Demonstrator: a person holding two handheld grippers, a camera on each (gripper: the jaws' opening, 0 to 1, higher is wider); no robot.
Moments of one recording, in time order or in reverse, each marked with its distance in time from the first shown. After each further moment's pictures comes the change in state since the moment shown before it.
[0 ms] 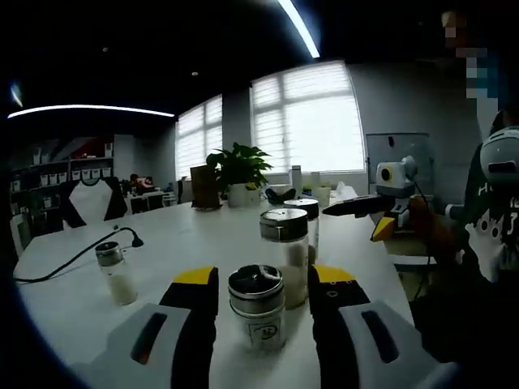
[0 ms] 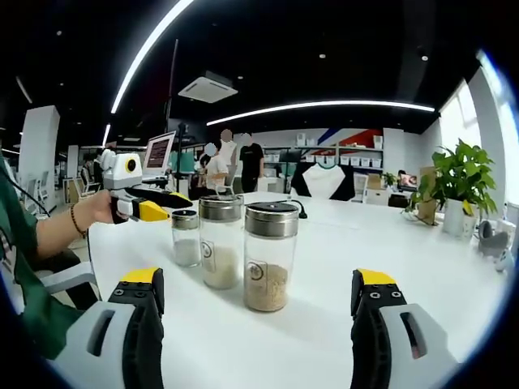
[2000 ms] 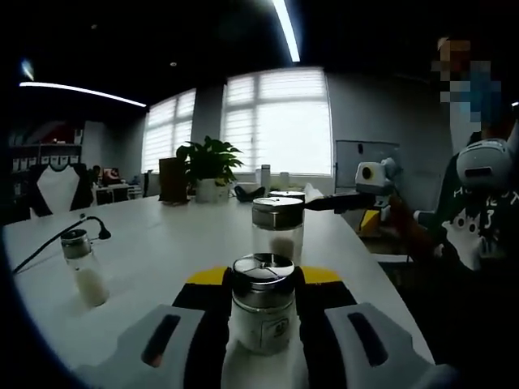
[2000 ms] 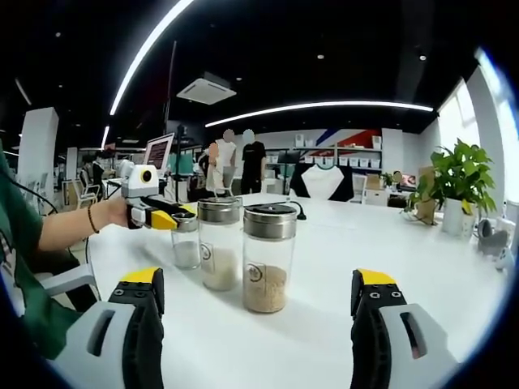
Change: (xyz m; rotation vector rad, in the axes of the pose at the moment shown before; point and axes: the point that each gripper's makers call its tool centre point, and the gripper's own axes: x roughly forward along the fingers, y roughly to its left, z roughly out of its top) left arm 0.015 -0.003 -0.014 -0.051 -0.001 -0.164; right arm -0.001 0.002 0.003 0.007 -0.010 -0.003
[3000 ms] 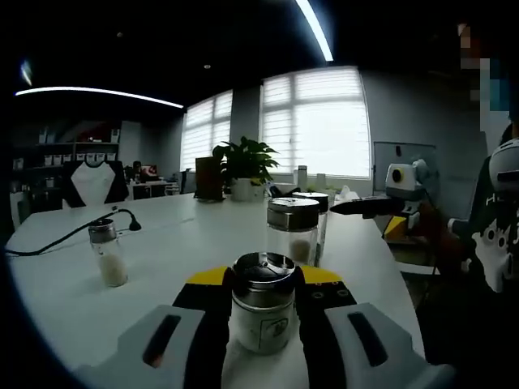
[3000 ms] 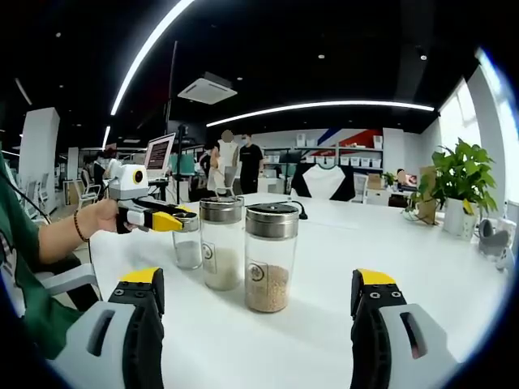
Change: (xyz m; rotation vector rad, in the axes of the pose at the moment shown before) left arm -0.001 0.004 -0.001 -0.030 -0.008 0.242; right arm 0.000 0.001 -0.002 -0.001 0.005 0.004
